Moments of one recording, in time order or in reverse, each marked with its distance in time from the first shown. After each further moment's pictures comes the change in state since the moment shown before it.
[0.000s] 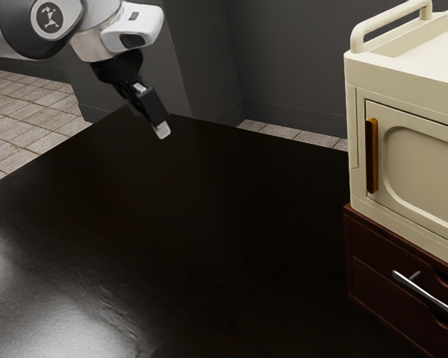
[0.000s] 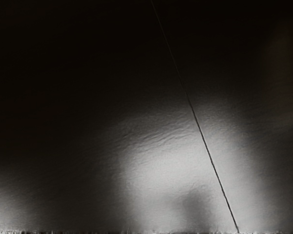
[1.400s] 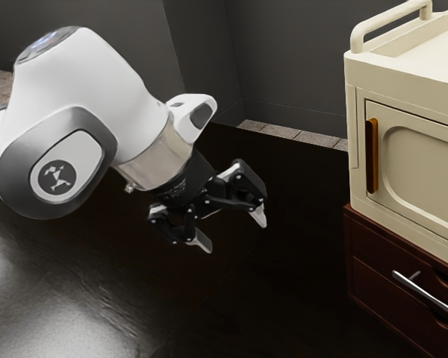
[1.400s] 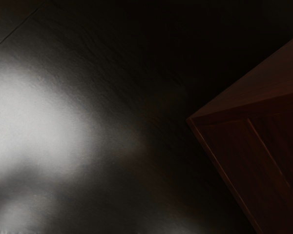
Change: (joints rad) arm -0.033 -0.403 -0.318 -0.710 -0.191 0.451 -1.328
